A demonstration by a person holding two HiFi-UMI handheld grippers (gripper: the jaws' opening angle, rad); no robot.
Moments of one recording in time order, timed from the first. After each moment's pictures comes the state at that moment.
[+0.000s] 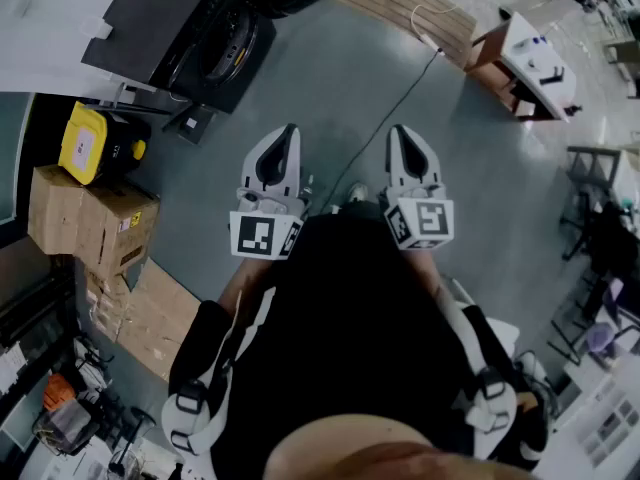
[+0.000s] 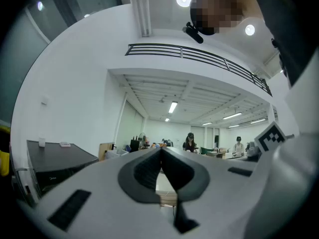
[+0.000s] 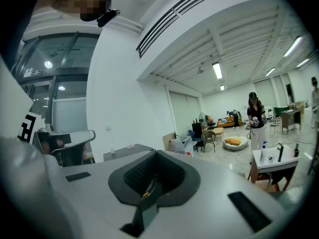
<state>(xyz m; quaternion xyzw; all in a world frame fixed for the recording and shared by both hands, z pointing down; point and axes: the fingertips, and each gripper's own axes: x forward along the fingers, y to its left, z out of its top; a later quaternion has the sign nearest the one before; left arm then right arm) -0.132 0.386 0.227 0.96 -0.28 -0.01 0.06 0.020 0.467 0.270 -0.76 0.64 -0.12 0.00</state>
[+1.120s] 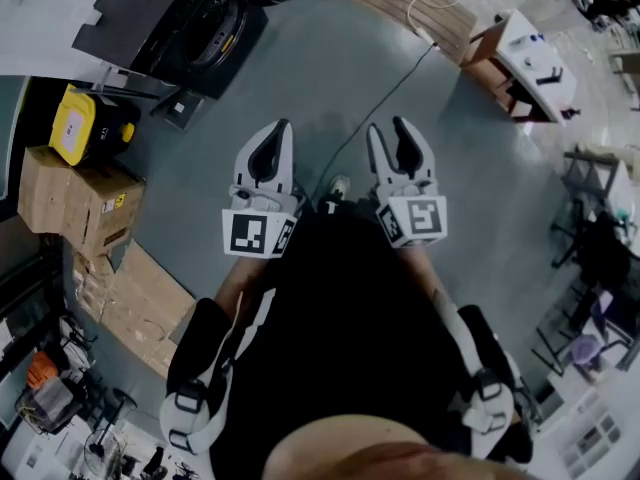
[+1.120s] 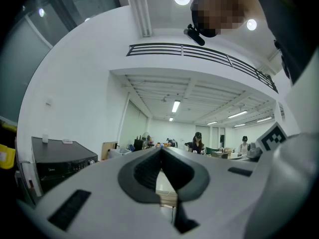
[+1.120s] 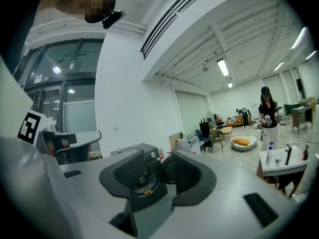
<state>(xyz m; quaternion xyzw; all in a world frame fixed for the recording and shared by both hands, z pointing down) -0.066 0.438 0.230 0.95 -0.31 -0.02 0.07 0.077 0.507 0.274 -0.72 0.68 -0.12 0.01</state>
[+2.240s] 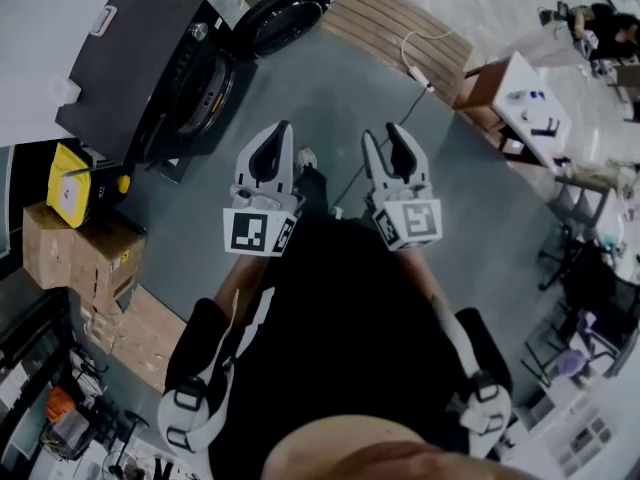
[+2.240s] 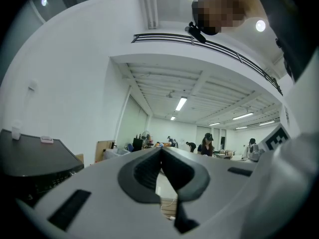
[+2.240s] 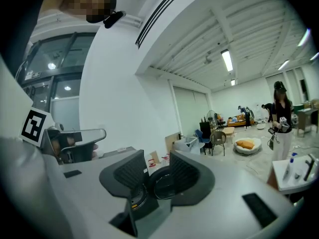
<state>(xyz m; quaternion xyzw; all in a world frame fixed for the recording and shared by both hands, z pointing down) 0.079 0.151 0.236 0.95 -0.30 -0.02 0.09 0.211 0.228 0.280 -0.72 0.68 -0.12 -0.01</state>
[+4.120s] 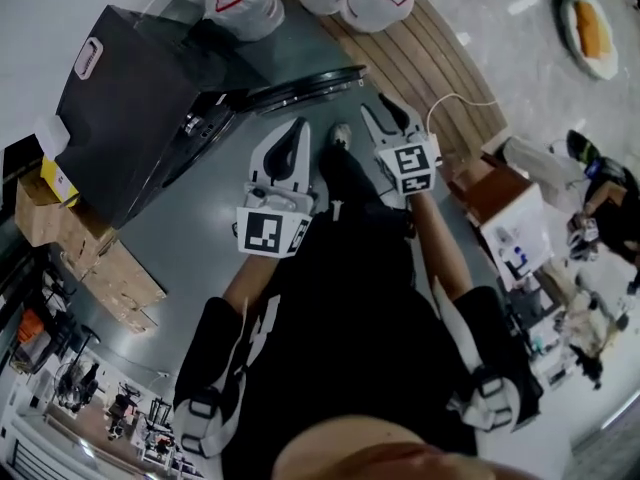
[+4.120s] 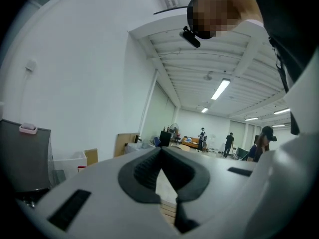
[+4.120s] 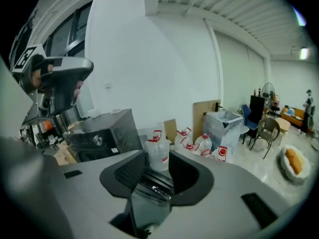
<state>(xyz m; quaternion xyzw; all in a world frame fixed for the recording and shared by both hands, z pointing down) 0.307 -0.294 0.296 0.88 -0.45 0.02 0.15 0.432 -0.291 0.471 -0.49 0.82 -0.21 -0.22</state>
